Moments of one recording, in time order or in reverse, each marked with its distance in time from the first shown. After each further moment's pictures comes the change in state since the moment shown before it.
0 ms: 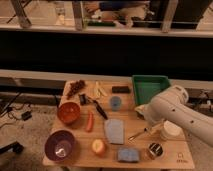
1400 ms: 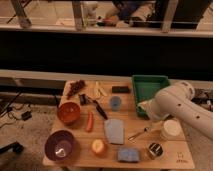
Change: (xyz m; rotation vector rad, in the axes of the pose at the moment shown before) arm 0.009 -0.008 -0.017 0.018 -0.021 0.095
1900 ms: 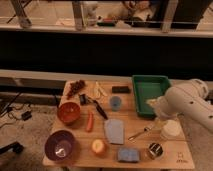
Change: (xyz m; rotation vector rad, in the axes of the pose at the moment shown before) arm 0.021 0.001 -0.026 0.020 0.005 0.185
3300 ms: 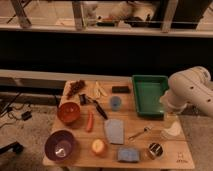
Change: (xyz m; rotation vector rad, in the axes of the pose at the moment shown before) arm 0.064 0.004 -0.012 -0.159 0.133 0.242
